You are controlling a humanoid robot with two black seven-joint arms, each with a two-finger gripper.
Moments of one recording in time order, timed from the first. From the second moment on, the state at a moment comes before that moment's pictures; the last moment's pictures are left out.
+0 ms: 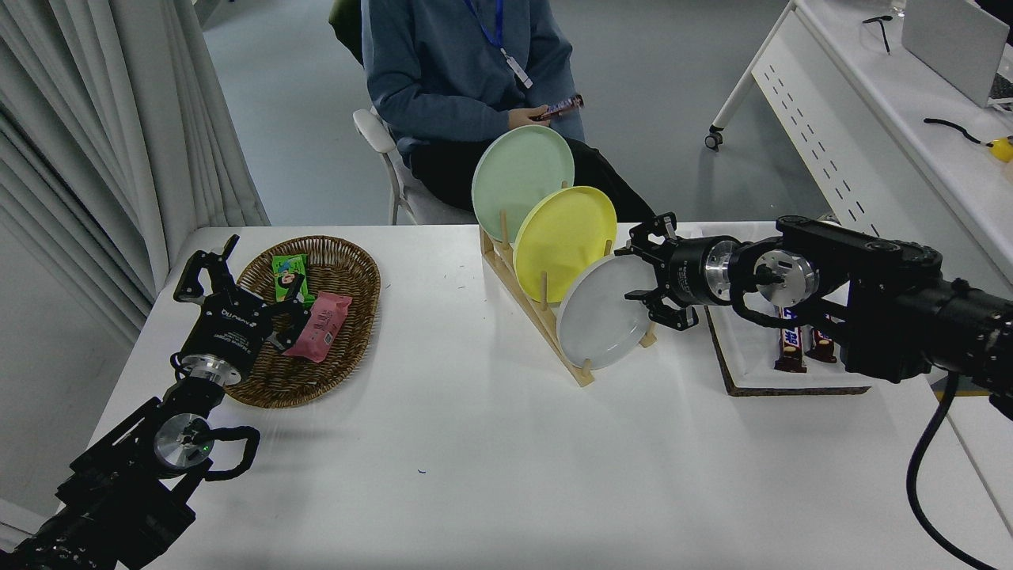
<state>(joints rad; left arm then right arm) -0.50 0.26 -1.09 -0.53 0.20 -0.58 -0.44 1.25 -0.29 -0.17 0.72 0.27 0.12 -0.25</state>
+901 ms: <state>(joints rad) -0.50 0.26 -1.09 -0.53 0.20 -0.58 -0.44 1.26 -0.29 -0.11 0.71 0.28 0.16 -0.26</state>
